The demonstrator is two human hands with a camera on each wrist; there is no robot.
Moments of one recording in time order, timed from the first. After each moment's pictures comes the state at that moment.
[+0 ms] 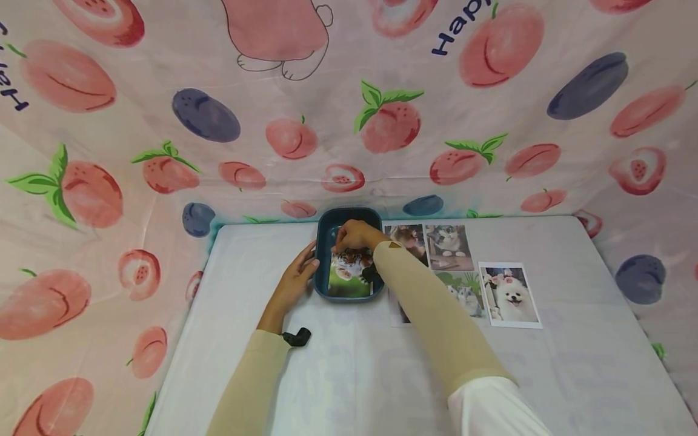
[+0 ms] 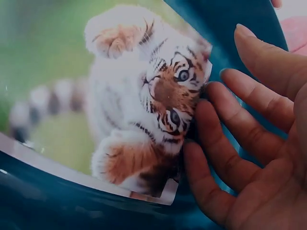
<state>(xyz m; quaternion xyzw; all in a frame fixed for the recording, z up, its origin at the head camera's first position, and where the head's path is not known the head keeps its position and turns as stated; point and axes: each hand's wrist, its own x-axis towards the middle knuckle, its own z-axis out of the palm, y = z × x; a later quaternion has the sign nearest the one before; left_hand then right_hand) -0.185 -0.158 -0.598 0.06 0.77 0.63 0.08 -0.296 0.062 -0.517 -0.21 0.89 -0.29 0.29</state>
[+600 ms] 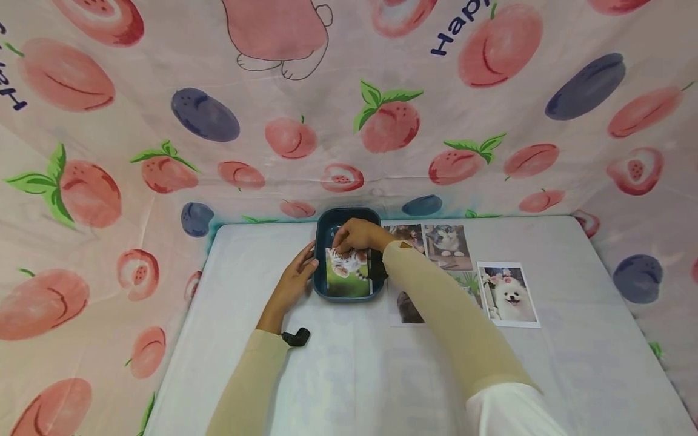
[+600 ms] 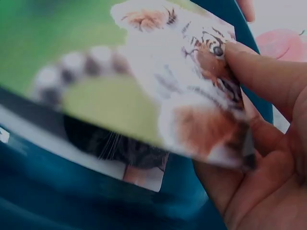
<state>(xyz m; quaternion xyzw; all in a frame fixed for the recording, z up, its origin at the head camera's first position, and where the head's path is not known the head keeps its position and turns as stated) -0.185 -0.158 -0.598 0.06 0.78 0.62 0.08 -0.286 0.073 -0.501 -0.20 0.83 -0.39 0.36</state>
